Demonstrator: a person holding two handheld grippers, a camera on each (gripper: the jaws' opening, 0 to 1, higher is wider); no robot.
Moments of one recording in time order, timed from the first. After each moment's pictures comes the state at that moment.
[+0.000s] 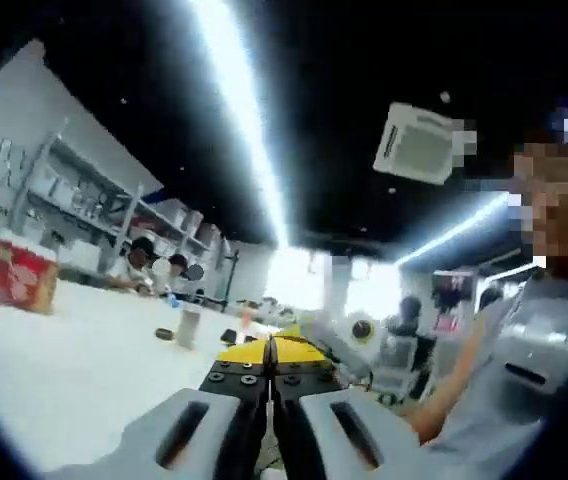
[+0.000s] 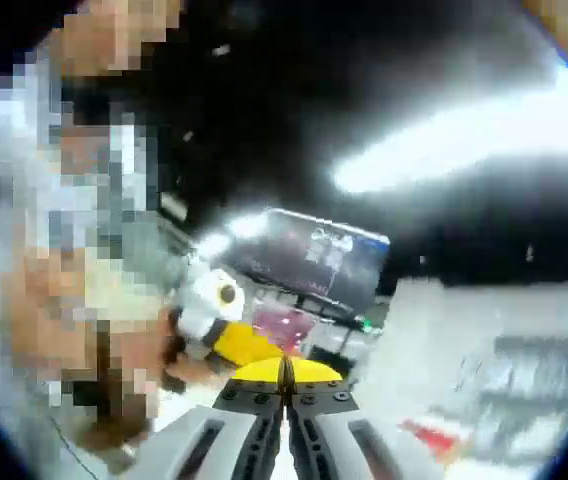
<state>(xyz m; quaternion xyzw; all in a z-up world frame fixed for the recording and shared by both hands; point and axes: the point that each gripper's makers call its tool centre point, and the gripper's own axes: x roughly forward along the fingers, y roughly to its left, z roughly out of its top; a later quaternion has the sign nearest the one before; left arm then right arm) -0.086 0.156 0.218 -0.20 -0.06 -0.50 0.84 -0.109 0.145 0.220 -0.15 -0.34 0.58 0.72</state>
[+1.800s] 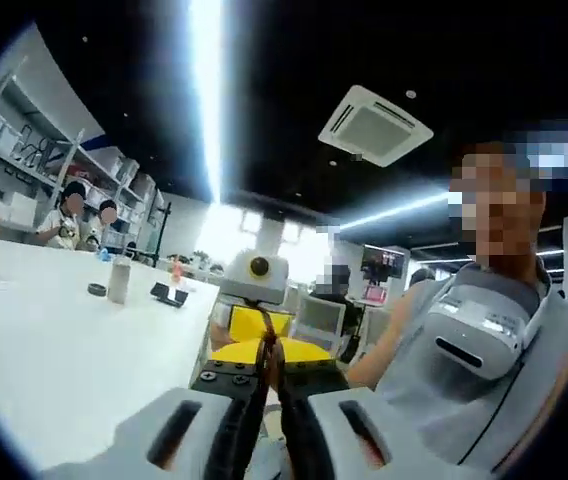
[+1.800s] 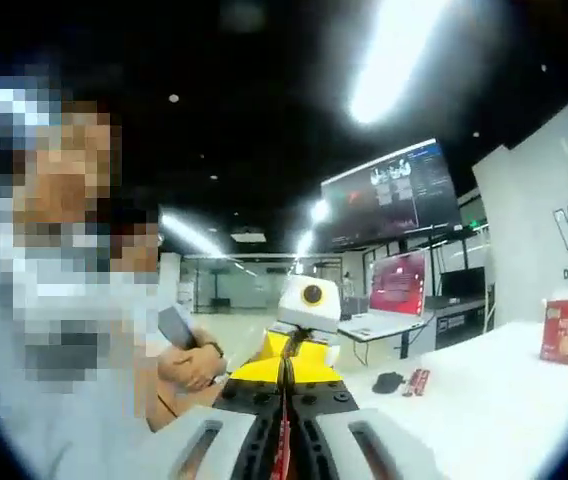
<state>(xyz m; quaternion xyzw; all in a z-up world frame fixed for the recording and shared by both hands) -0.144 0.128 0.194 -0.14 0.01 -0.62 0.77 -0.150 0.131 0.197 0.06 -0.05 0.82 0.57</state>
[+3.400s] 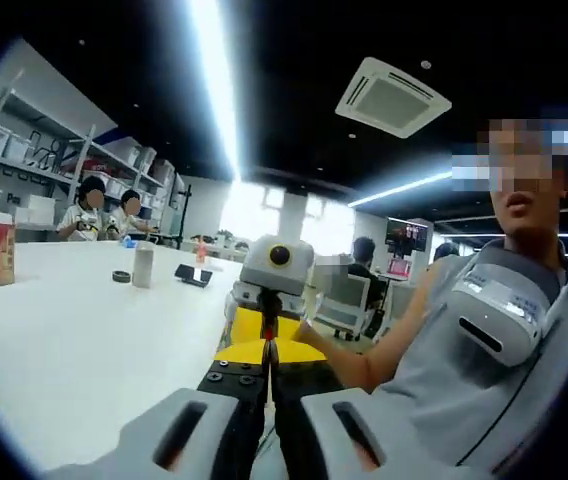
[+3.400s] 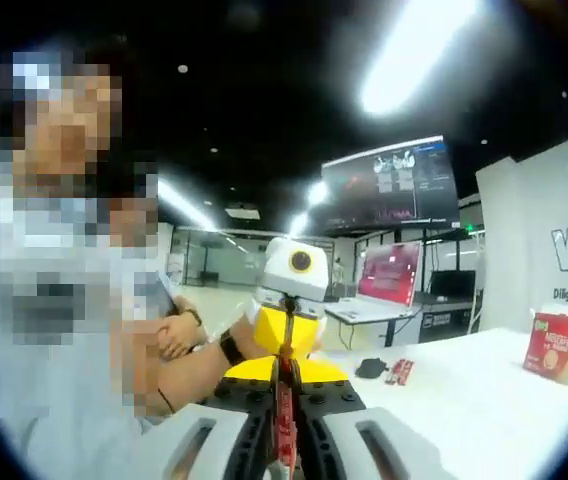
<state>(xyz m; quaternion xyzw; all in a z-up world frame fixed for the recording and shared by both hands) -0.141 0.132 0.174 -0.07 0.07 -0.59 0.80 -0.147 0.140 0.163 -0.03 -0.05 0.81 0.58</state>
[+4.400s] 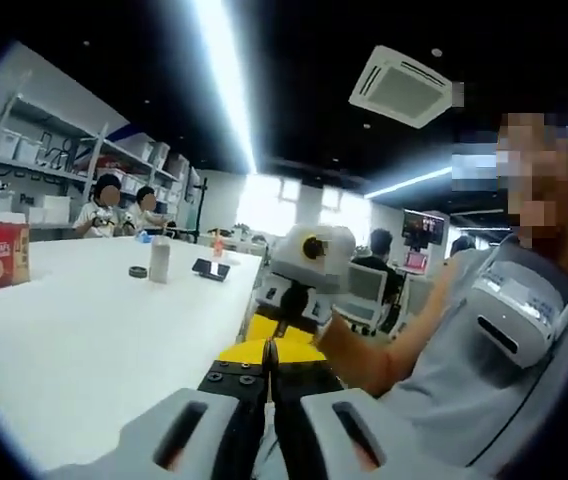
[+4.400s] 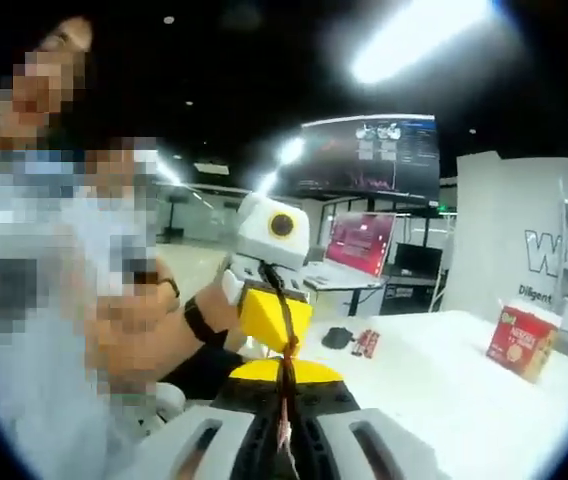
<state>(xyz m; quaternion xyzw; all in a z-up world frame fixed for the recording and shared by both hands) -0.125 0.137 0.178 -0.09 0.05 -0.55 0.83 -0.127 0.156 0.161 -0.09 -0.03 0.73 0.68</state>
